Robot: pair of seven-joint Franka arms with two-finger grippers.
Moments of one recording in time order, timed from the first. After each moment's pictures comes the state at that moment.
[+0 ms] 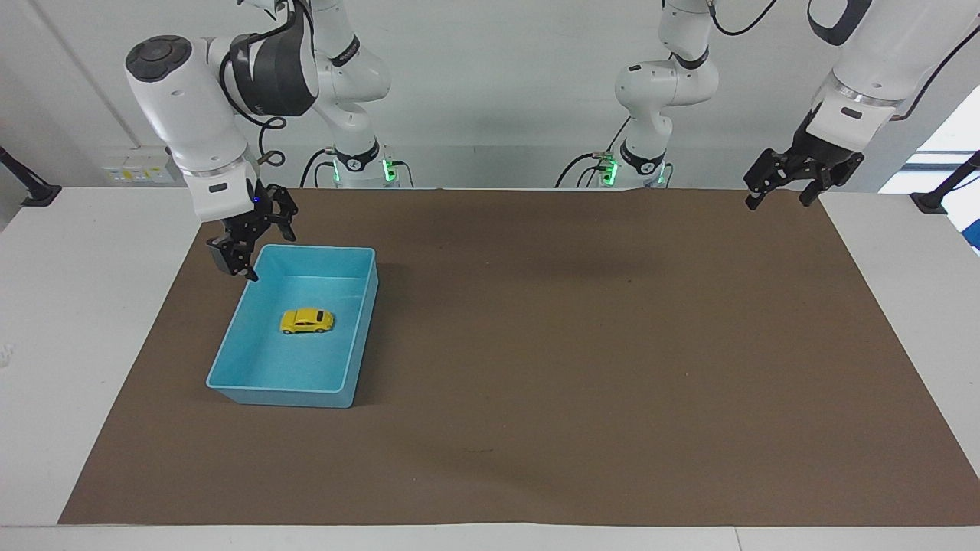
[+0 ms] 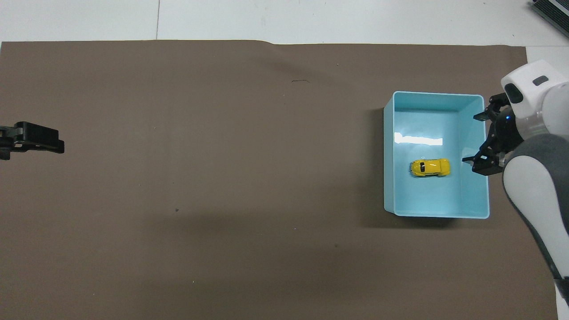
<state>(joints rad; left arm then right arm) 0.06 -0.04 -0.10 -1.58 -0.04 1.56 -0.09 0.03 0.03 -0.04 -1.75 0.02 1.83 -1.07</state>
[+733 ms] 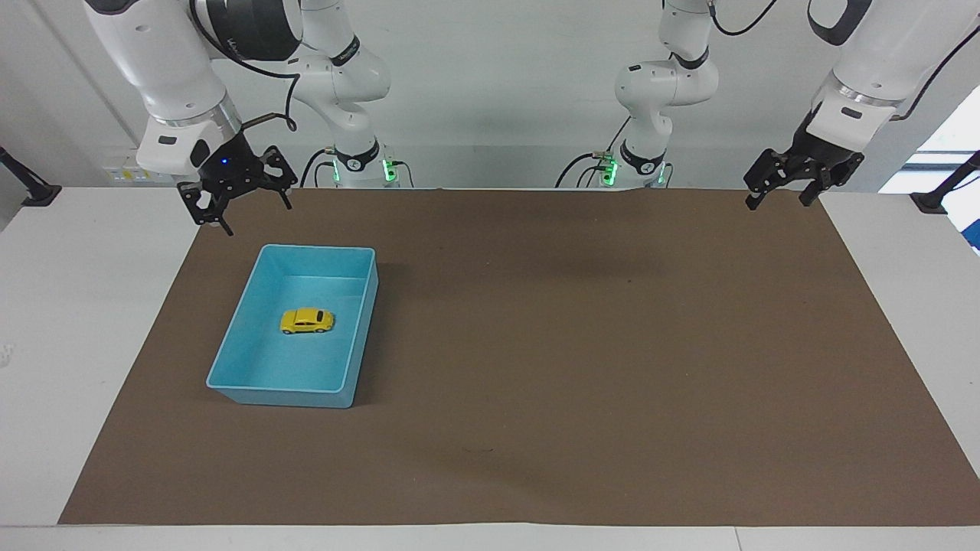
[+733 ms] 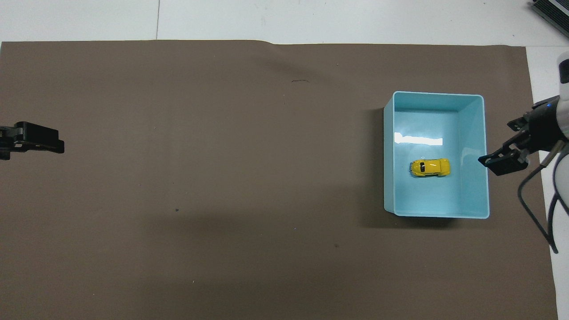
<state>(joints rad) 0.06 -0.04 -0.10 -1.58 -0.04 1.56 -0.09 0.04 0.01 -0.04 -1.57 0.02 1.58 -0.51</state>
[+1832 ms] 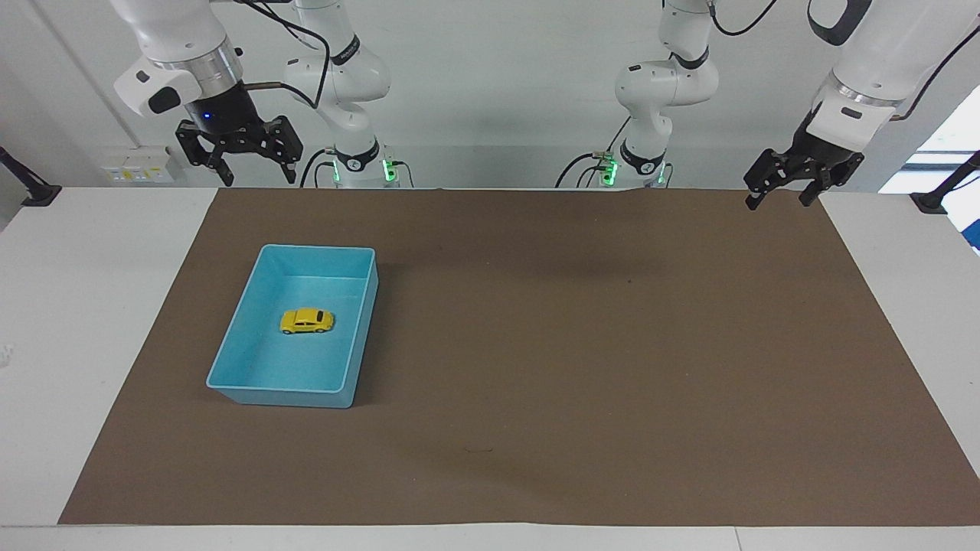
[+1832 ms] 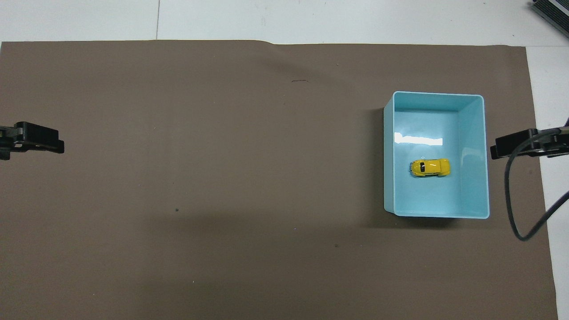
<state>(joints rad) 0.06 -0.04 -0.10 -1.58 -0.04 1.56 -0.09 0.06 -0.01 -0.04 -1.46 0.02 1.45 0.02</state>
